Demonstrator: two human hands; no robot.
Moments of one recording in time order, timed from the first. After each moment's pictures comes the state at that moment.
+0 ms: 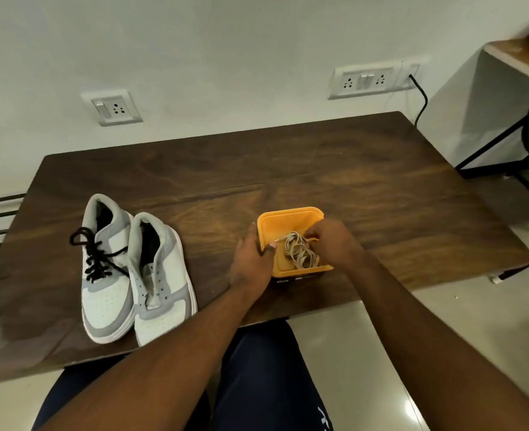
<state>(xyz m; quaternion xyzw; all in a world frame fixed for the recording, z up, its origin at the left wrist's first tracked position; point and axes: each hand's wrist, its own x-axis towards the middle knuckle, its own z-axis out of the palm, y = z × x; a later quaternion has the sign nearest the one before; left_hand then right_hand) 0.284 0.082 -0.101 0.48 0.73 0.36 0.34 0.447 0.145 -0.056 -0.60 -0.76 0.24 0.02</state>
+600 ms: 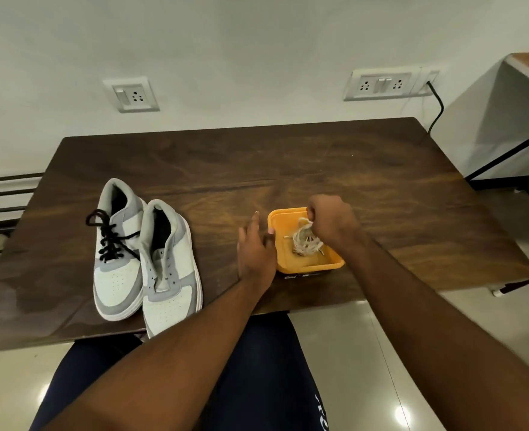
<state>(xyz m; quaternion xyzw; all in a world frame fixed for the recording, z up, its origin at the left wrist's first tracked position) 0.293 0.079 -0.092 0.41 0.75 0.42 0.31 0.418 0.155 -0.016 -0.61 -0.78 0.16 0.04</state>
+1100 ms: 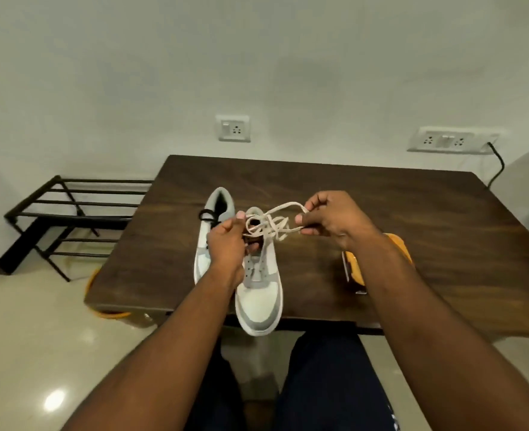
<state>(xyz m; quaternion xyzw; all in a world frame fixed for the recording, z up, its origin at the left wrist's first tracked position) 0.116 -0.024 -0.009 0.12 0.56 0.71 0.41 0.269 0.062 0.057 -0.47 -0.58 0.61 0.28</state>
